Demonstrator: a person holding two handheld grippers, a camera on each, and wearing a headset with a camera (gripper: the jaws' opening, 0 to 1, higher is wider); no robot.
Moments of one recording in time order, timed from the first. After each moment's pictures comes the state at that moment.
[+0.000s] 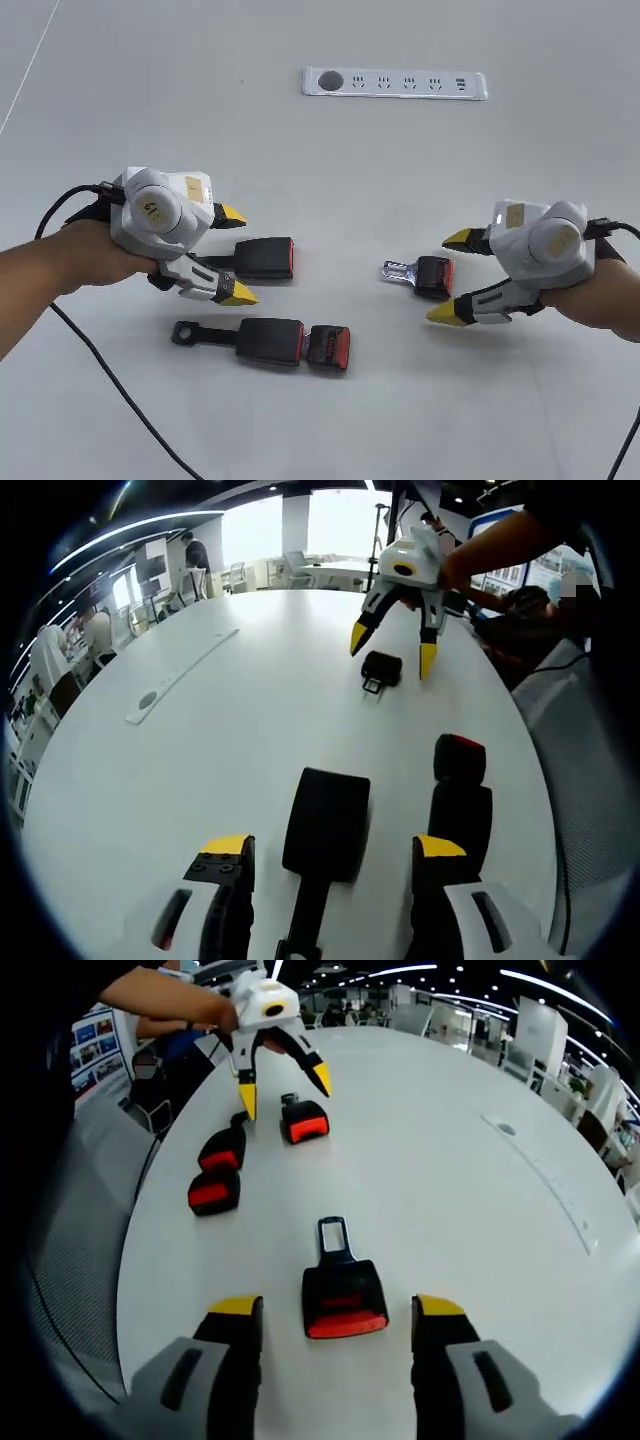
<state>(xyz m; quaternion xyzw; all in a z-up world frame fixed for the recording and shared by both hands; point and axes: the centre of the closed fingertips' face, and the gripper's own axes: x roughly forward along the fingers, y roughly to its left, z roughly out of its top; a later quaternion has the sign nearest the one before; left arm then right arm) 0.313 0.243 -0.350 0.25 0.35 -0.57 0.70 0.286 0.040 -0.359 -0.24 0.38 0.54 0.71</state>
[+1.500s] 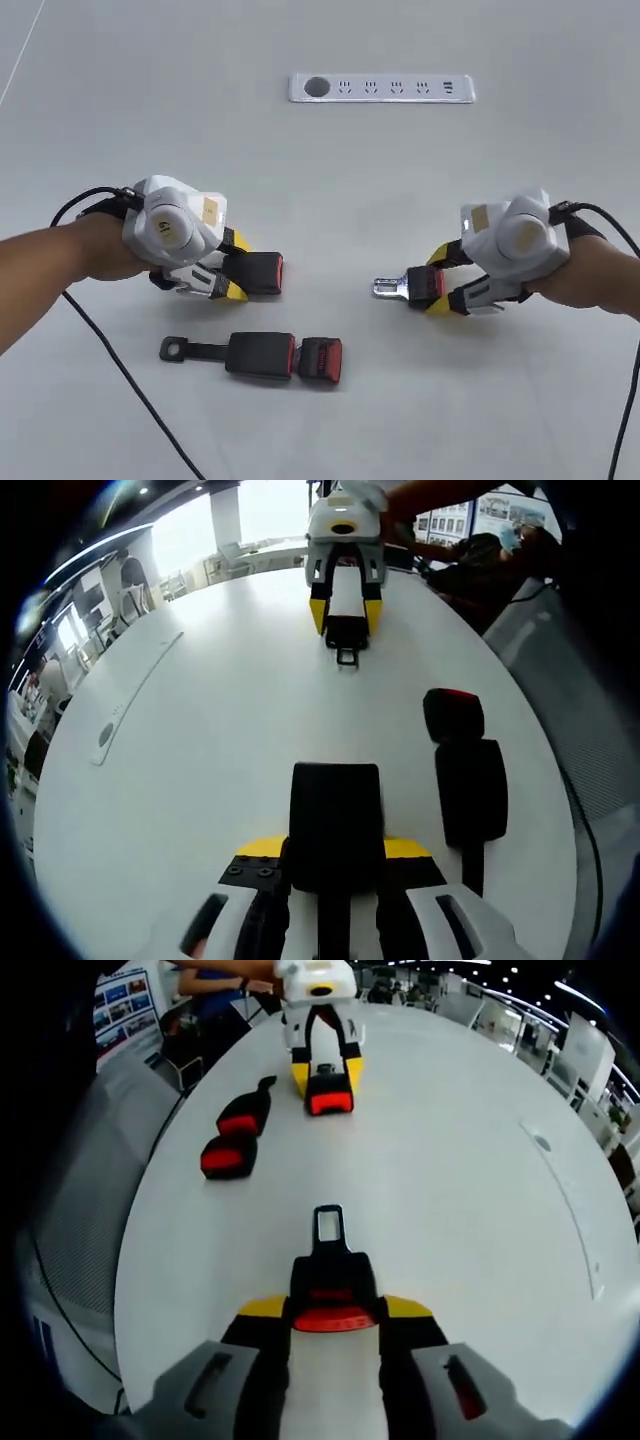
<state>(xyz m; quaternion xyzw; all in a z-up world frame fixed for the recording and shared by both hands) 0.311 0.232 -0.366 0.34 0.34 -0.63 0.61 0.290 0.032 -0.369 -0.32 0.39 0.59 0.63</state>
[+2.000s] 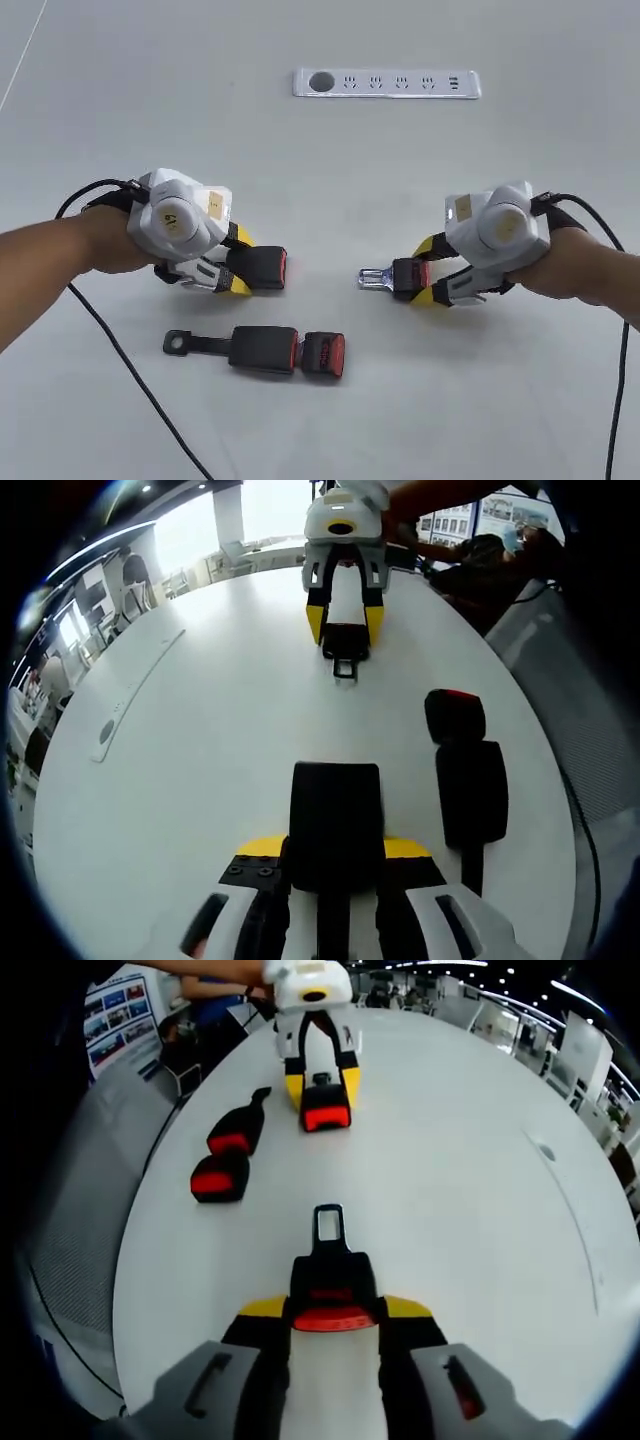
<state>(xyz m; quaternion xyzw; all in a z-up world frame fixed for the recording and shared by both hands) 0.312 0.233 -0.367 0.34 0.34 -0.63 0.62 0.296 0.056 -0.374 -0.31 0.38 0.59 0.64</state>
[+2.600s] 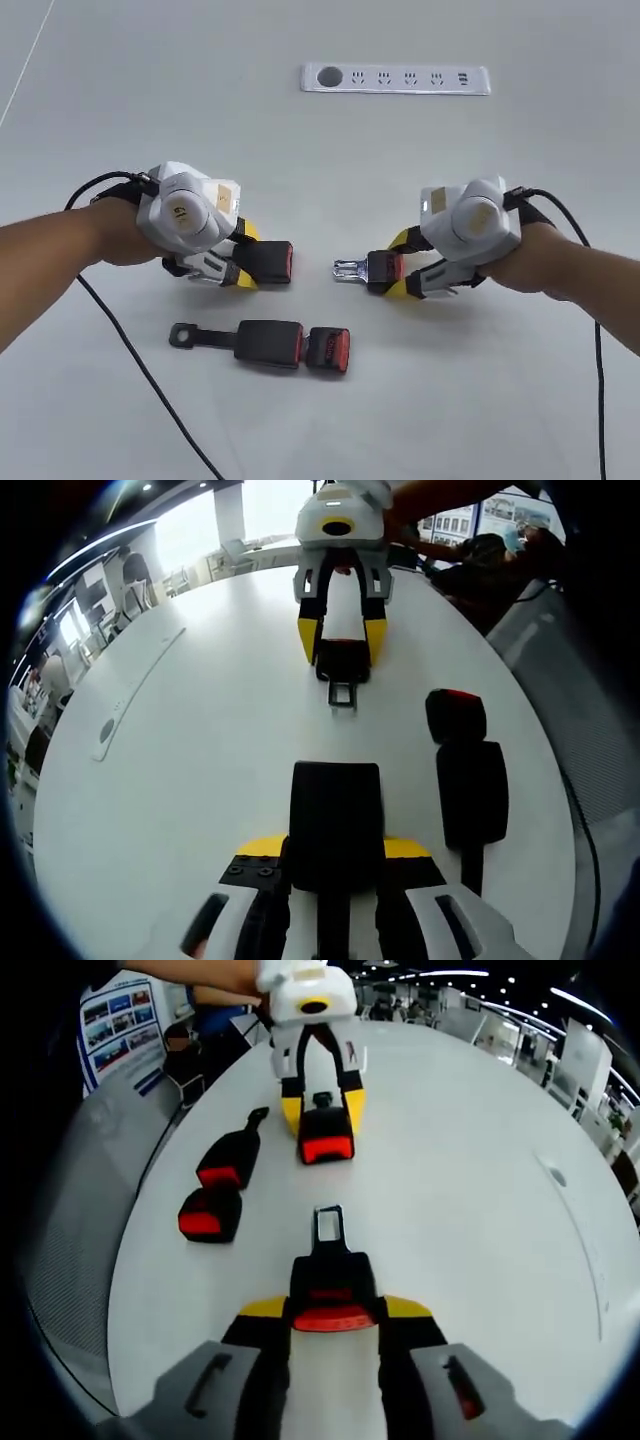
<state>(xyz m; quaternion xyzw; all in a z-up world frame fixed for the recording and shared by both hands) 0.311 0.235 -0.368 0.34 0.34 -0.62 0.62 0.303 0.096 -0.373 -0.29 0.36 0.61 0.65</state>
